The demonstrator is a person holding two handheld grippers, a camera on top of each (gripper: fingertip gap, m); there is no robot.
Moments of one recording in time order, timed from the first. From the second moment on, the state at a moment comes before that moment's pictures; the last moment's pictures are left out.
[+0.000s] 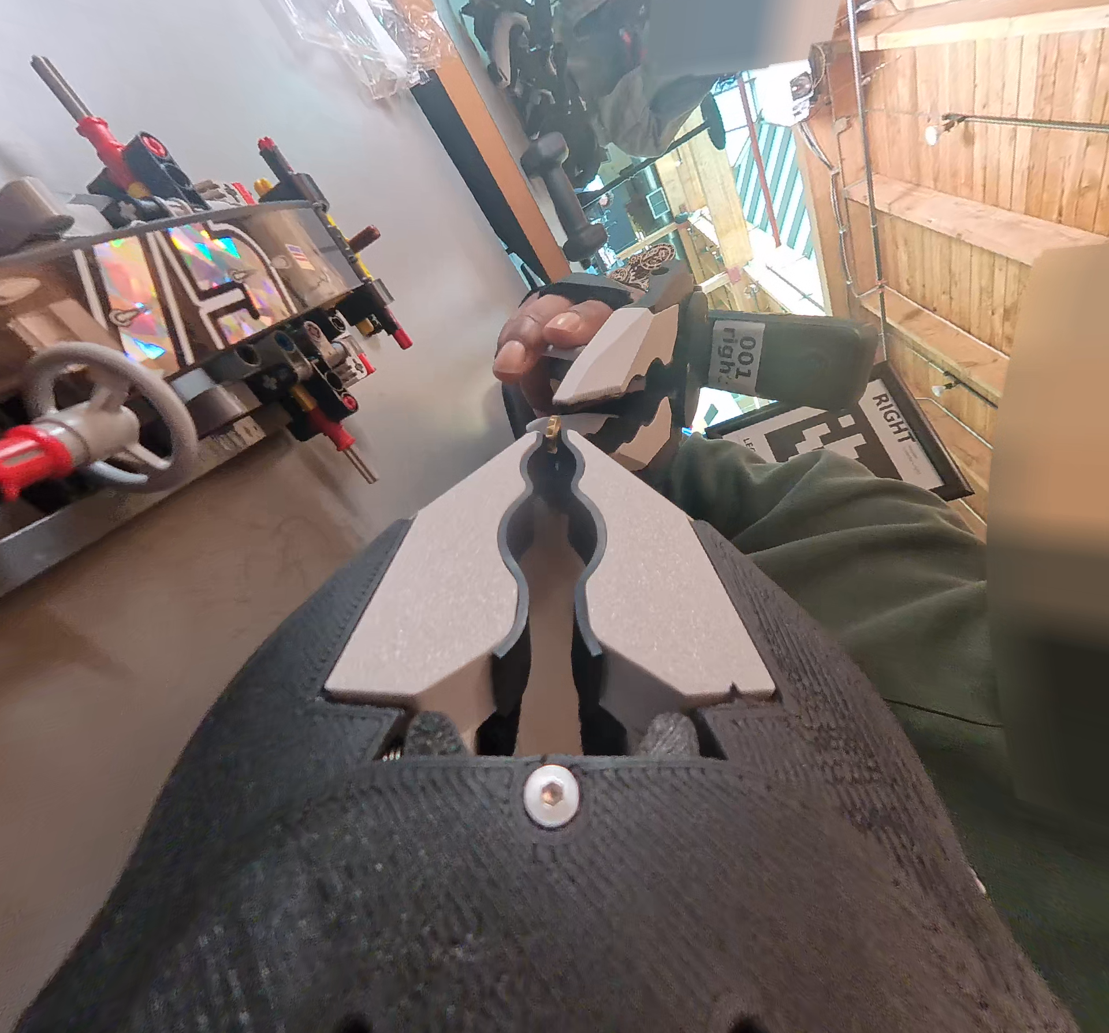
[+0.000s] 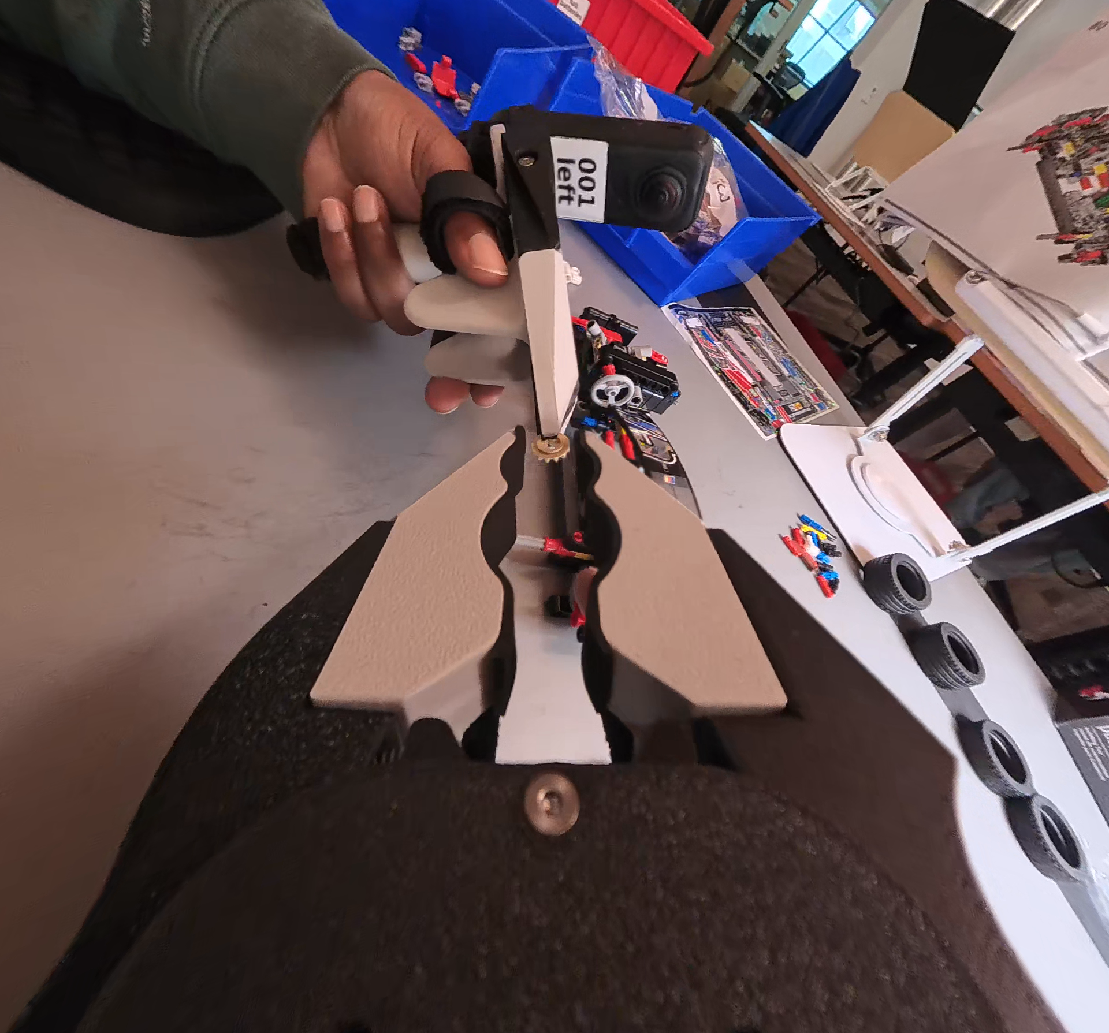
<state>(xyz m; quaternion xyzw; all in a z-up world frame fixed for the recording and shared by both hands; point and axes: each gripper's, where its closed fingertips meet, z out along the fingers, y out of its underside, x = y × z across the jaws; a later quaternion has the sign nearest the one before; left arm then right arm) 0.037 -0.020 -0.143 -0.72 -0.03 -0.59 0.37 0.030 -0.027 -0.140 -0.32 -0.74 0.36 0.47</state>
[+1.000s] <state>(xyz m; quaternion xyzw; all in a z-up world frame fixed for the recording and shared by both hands) 0.043 -0.023 -0.148 -0.72 -0.02 -0.59 0.35 0.036 -0.029 -0.146 -0.31 -0.76 0.38 0.44</state>
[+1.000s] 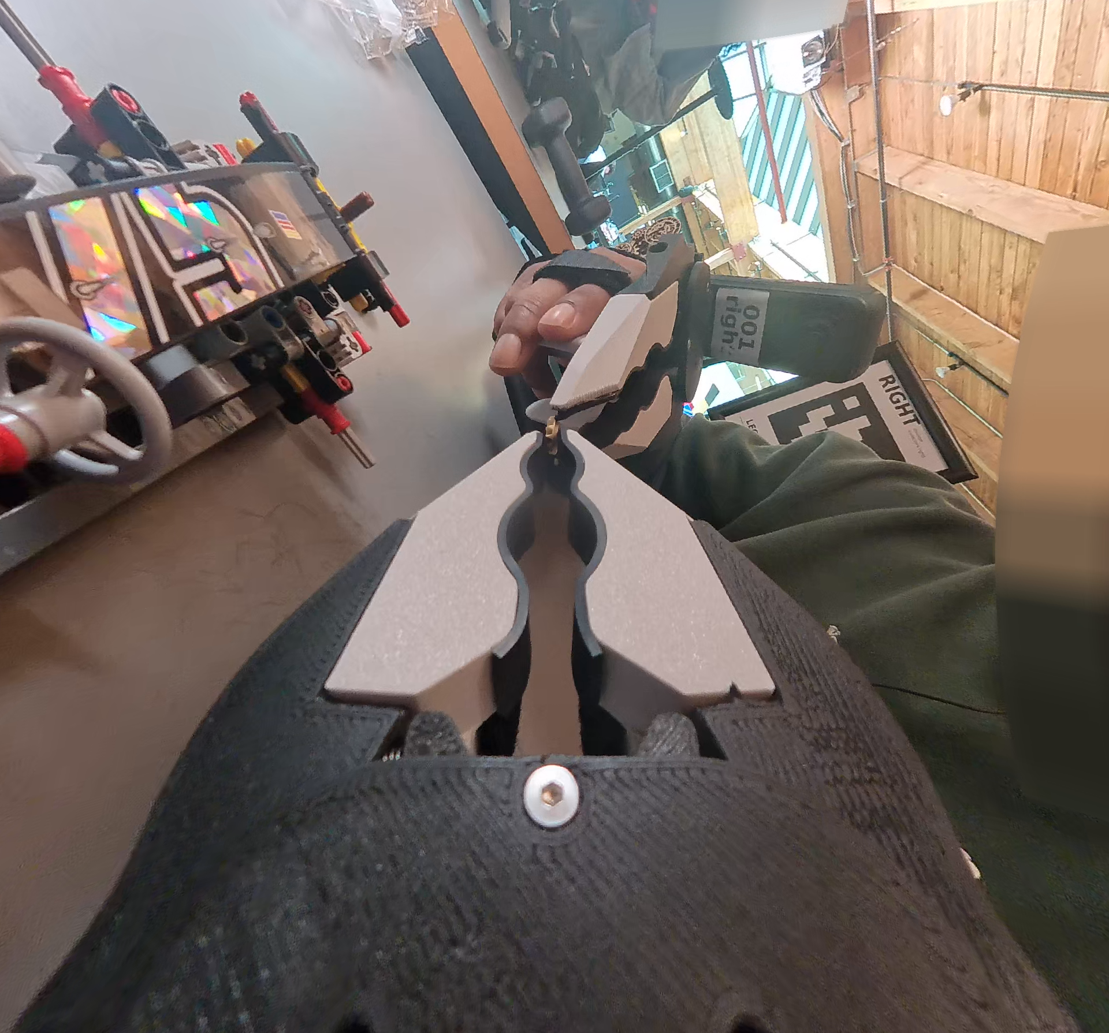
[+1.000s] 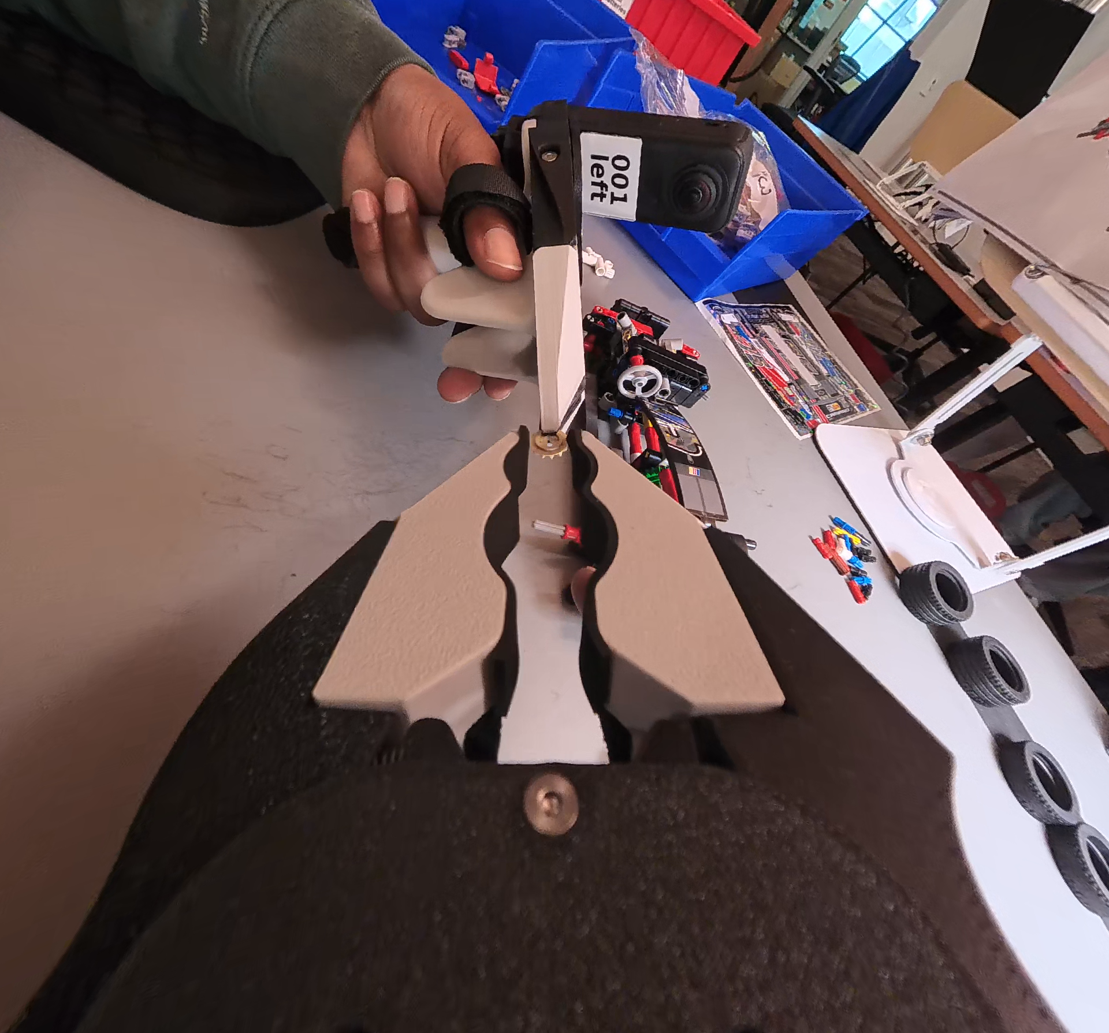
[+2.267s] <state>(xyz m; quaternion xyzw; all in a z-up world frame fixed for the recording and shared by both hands) 0.046 -0.025 -0.150 -0.72 -0.01 -0.60 0.34 0.037 -0.033 -0.150 -0.30 -0.76 0.37 0.44</state>
